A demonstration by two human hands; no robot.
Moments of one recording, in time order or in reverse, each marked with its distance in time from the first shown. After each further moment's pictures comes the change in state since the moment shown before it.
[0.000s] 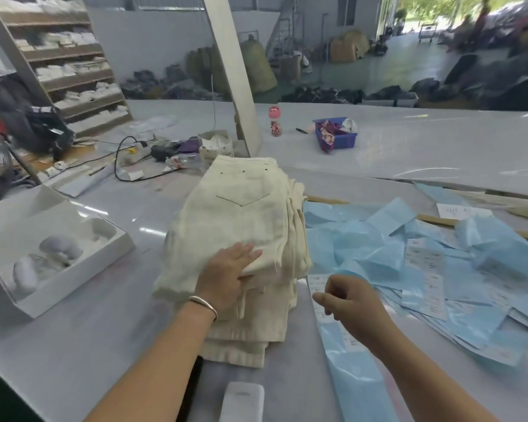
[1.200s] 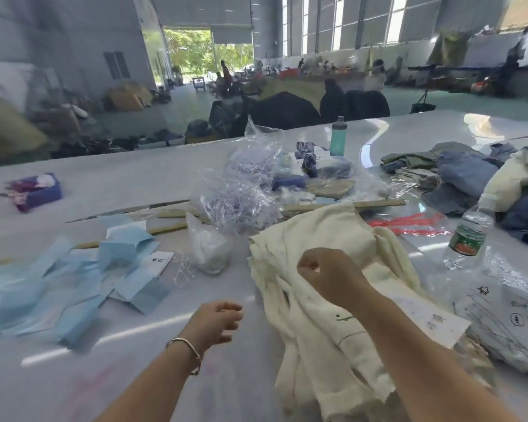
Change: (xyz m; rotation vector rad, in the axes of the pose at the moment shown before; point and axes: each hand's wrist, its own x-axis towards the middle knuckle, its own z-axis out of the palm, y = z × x) left_hand -0.121 0.770 0.162 -0.958 -0.722 -0.266; right_hand -0.434 0.242 -0.606 -0.591 0.516 0.243
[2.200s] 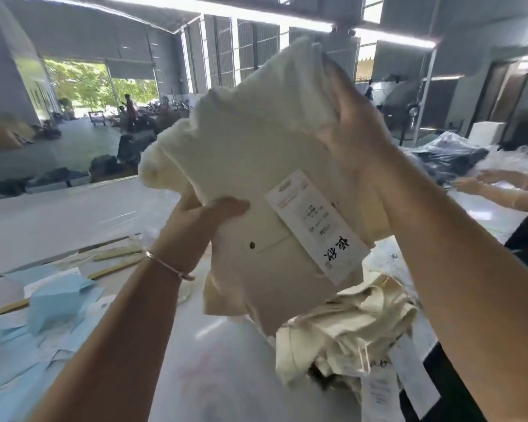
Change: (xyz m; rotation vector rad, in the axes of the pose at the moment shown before) left_hand -0.100 0.162 -0.053 -0.384 -0.403 0.865; right_hand -0.036 -0.160 -0.180 0.168 0.719 -0.066
